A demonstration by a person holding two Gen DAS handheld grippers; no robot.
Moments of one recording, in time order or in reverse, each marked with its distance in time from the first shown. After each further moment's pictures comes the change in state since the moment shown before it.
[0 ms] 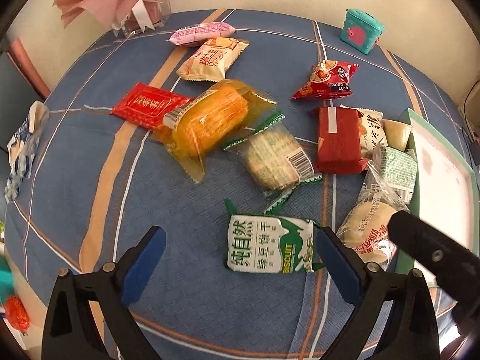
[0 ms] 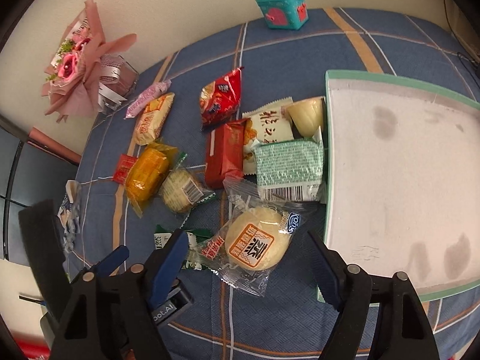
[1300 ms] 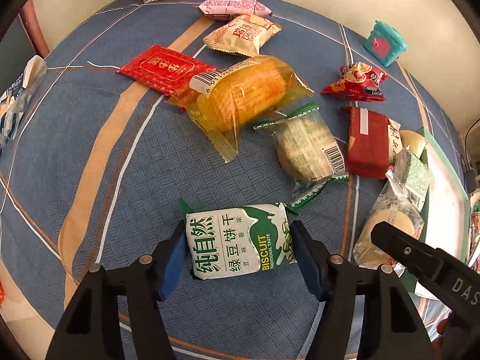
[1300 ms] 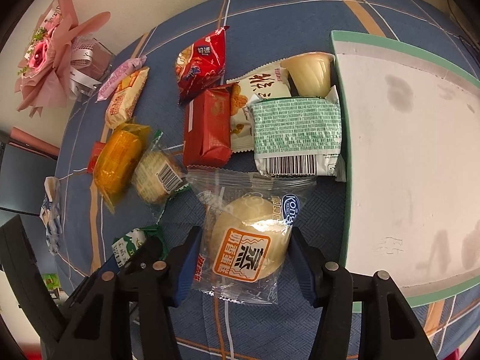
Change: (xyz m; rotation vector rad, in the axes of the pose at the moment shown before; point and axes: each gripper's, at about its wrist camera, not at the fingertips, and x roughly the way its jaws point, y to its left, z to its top) left arm 0.030 0.073 -0.012 -0.152 0.048 -0.092; right arm 0.040 0.004 0.000 0.036 0.097 -0.060
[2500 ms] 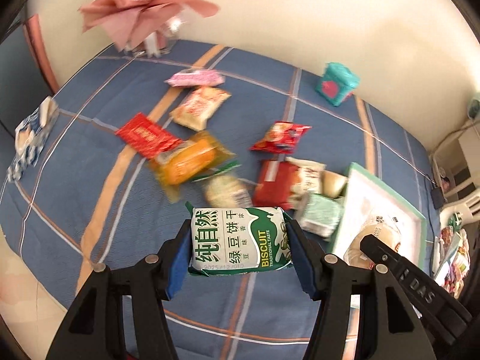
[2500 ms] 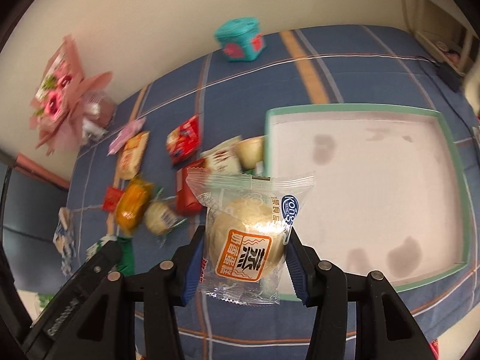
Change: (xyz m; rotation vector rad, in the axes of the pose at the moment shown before) left arm -0.119 -0.079 0.010 0.017 -0.127 -0.043; right arm -0.106 -0.049 0.012 0.068 -0.171 -0.018
